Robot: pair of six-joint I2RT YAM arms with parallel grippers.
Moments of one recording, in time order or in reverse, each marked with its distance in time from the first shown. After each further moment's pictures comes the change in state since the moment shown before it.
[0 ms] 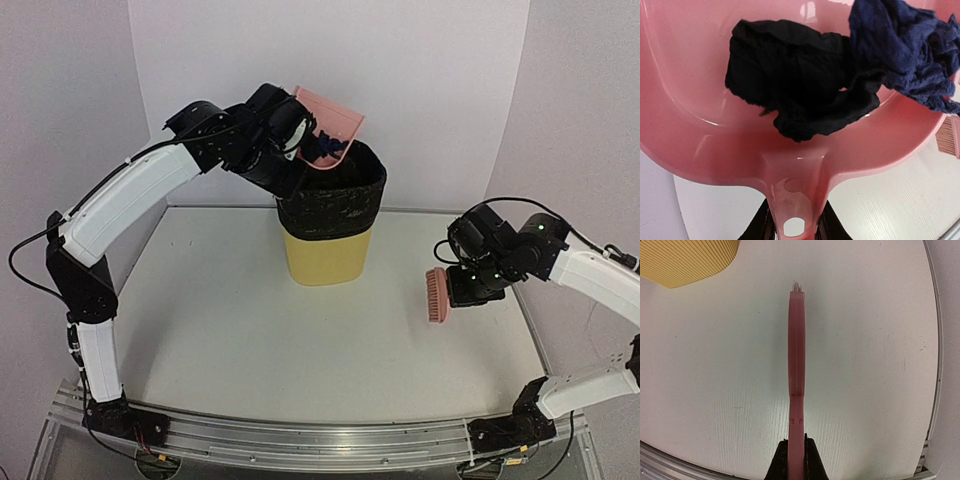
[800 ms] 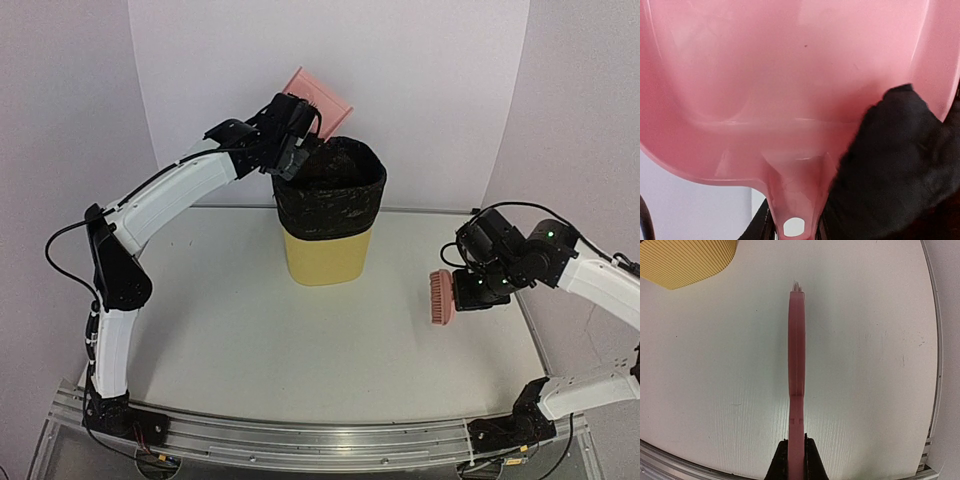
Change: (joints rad) left arm 0.120 0.189 0.051 0.349 -0.357 0.375; right arm 0.000 -0.058 -0.042 0.001 0.001 0.014
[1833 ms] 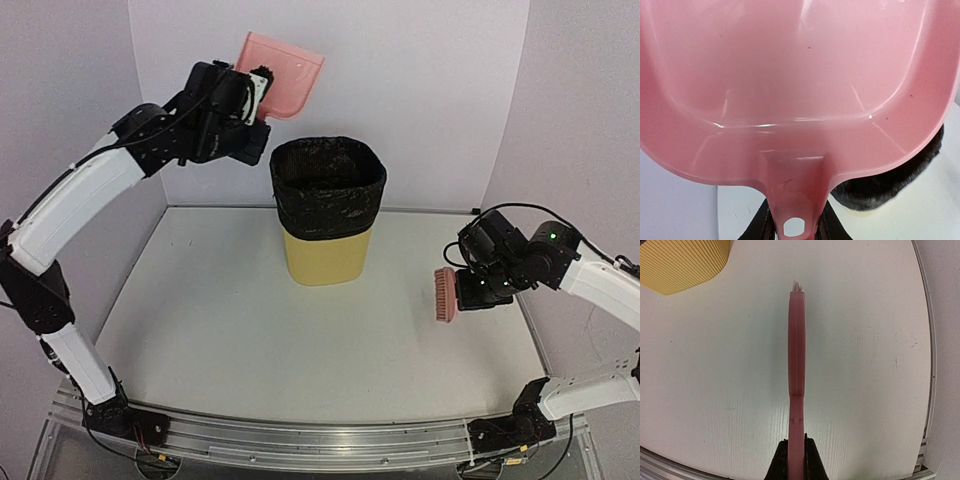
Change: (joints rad) left arm -0.057 -0.371 -0.272 0.058 0.145 -0.114; right arm 0.000 -0.016 -0.011 0.000 0.035 0.004
